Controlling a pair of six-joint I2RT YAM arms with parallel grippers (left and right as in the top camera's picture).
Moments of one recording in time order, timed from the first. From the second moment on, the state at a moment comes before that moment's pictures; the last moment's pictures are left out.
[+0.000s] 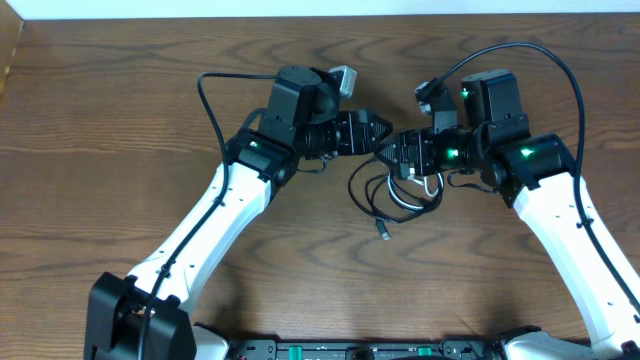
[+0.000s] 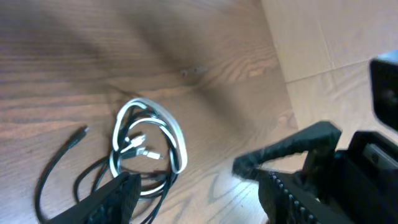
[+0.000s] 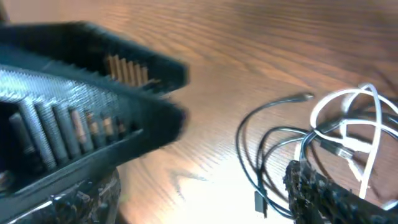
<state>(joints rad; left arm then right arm) -0.46 1.56 1.20 -0.29 0.60 -0.59 0.31 1.42 1.23 -0.72 -0.54 0.25</state>
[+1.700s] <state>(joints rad) -0.46 1.56 1.20 -0.53 0.39 -0.53 0.25 1.50 1.25 -0.35 -0.55 0.45</state>
